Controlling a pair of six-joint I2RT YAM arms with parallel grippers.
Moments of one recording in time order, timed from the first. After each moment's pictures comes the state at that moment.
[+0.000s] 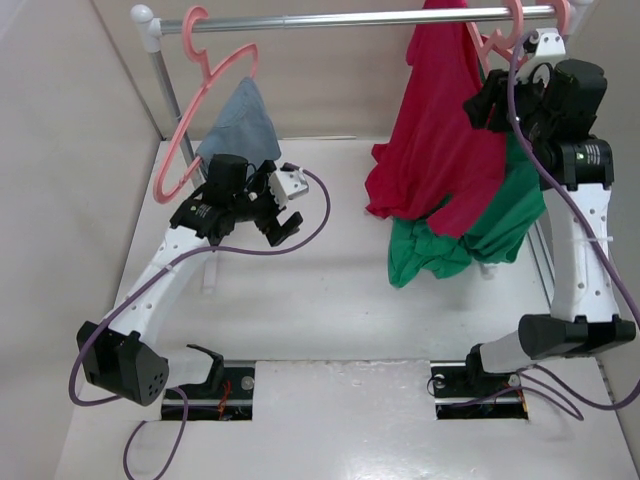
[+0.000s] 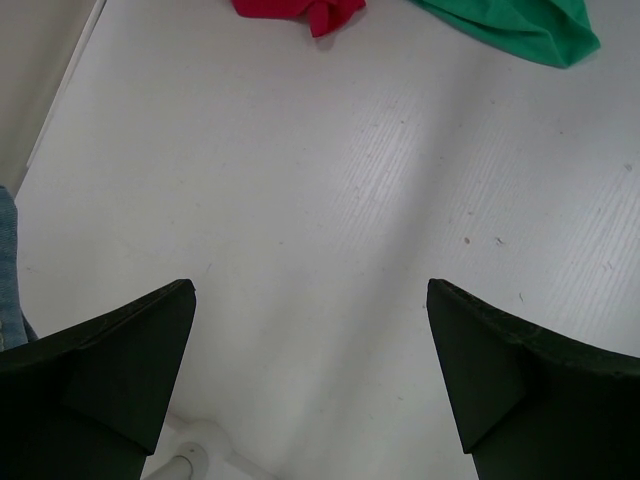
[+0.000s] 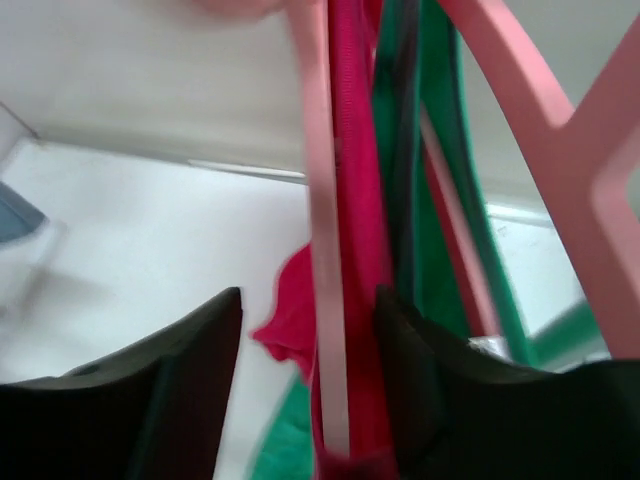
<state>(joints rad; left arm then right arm) -0.37 1.26 1.22 -0.60 0.50 0.61 0.02 1.48 1.99 -0.69 -0.24 0.07</state>
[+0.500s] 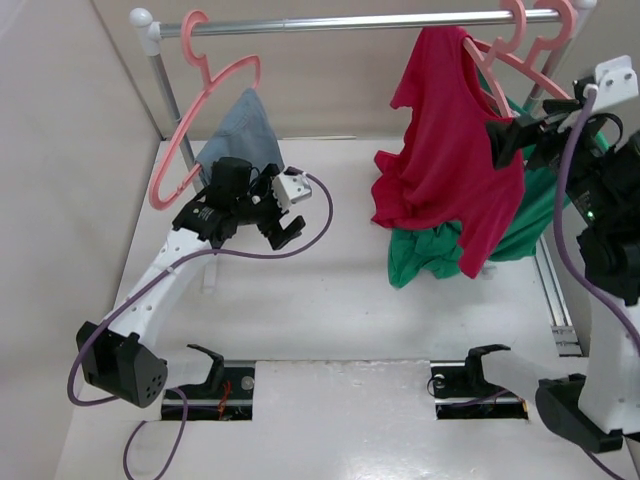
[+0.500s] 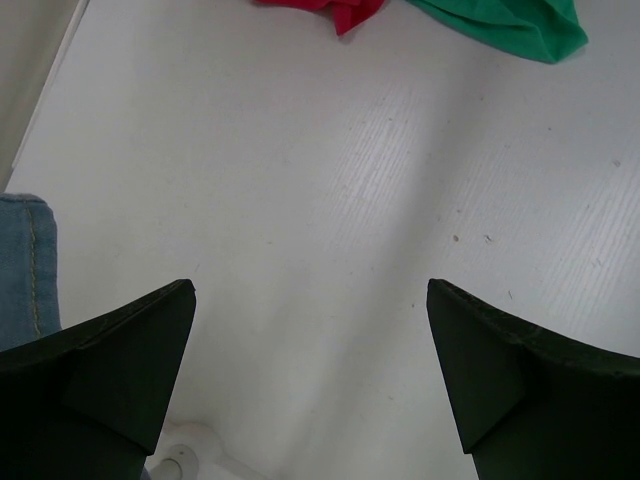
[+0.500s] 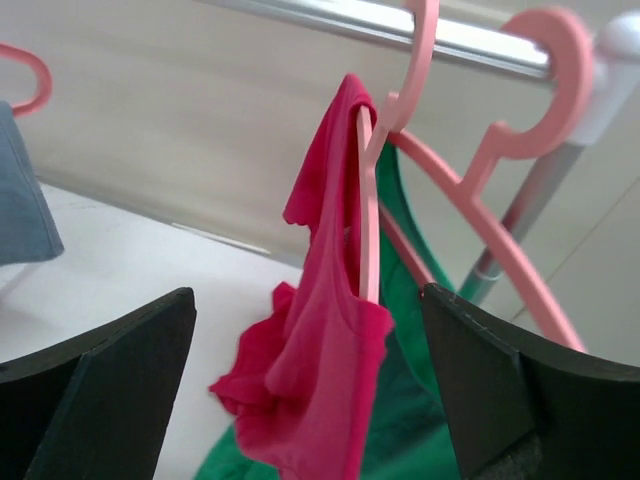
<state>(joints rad) -0.39 1.25 1.20 -0.60 0.50 0.61 0.14 1.11 1.93 -0.71 -0.13 -0.13</state>
